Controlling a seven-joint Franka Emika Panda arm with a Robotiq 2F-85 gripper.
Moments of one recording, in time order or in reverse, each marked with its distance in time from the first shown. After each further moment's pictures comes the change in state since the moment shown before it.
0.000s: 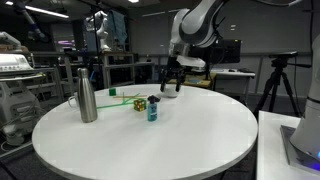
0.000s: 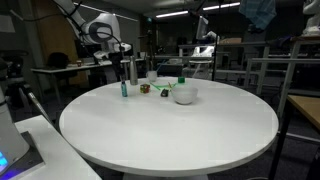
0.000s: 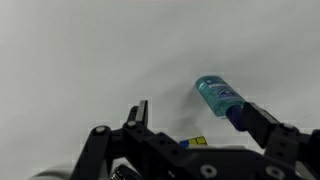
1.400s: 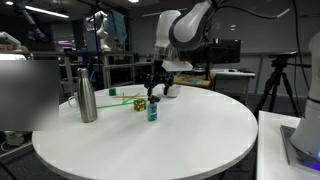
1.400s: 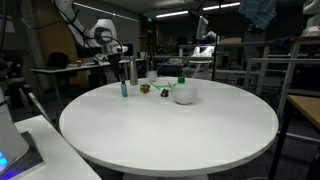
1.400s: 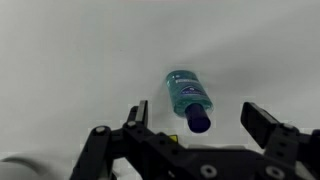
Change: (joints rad) arm 0.090 0.126 0.002 0.136 -0.178 0.002 0.186
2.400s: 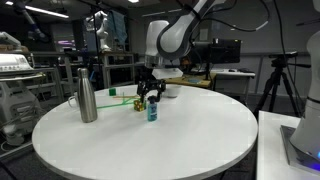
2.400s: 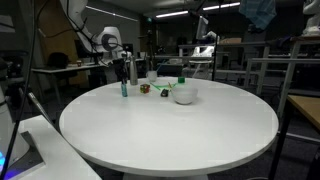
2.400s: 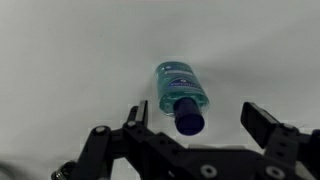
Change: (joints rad) arm 0.060 0.155 -0.052 0.150 -0.002 -0.026 0.000
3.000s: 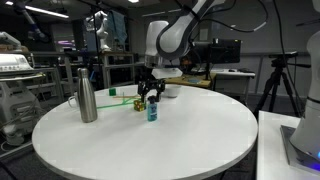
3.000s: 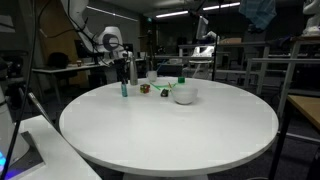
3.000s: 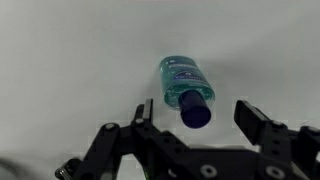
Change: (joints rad) arm 0.000 0.006 -0.011 0.011 0.000 -0.001 0.000
